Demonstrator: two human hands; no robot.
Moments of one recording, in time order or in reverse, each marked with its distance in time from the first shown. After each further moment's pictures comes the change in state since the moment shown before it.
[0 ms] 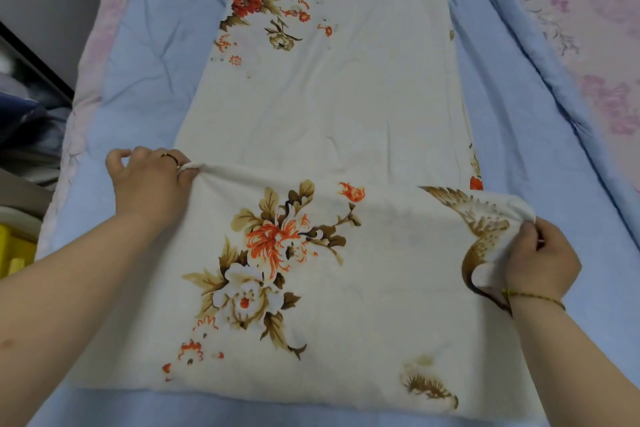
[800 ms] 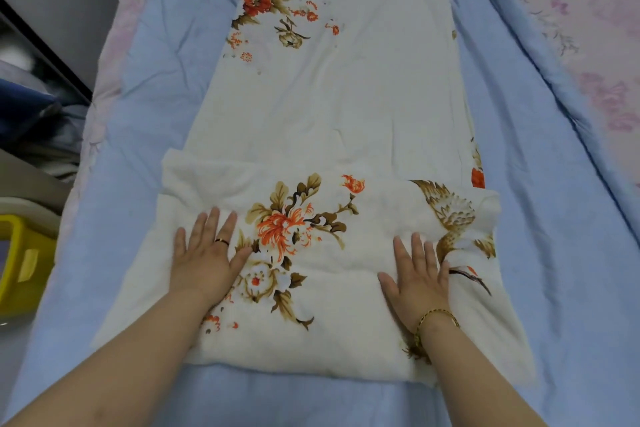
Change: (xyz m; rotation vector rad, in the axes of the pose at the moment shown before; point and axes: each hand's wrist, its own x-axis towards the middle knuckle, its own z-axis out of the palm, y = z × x) left_hand -0.105 0.021 0.040 0.005 -0.529 -0.019; right_hand -0.103 0.010 0.048 -0.749 -0.891 -0.350
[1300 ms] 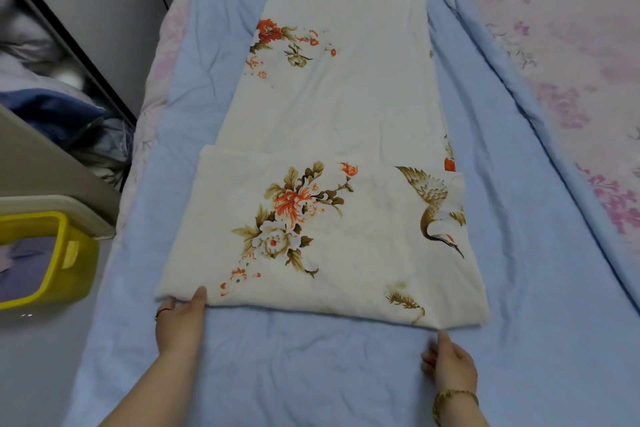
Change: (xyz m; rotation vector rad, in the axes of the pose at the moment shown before) left_hand -0.137 -0.040 0.029 -1.271 0.204 -0.785; right_hand -0.140 0.052 0.067 1.510 0.211 0.681
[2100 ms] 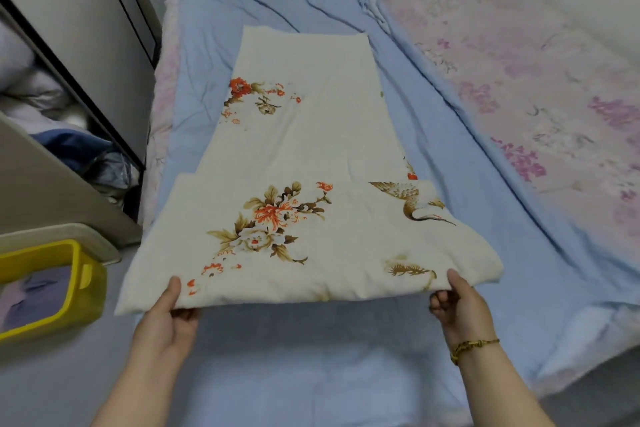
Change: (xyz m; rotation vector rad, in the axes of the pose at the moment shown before) left_hand -0.110 0.011 -0.125 -0.879 -0.444 -0.052; right_hand -0.160 -0.031 -0.081 0.545 -0.158 -0.166
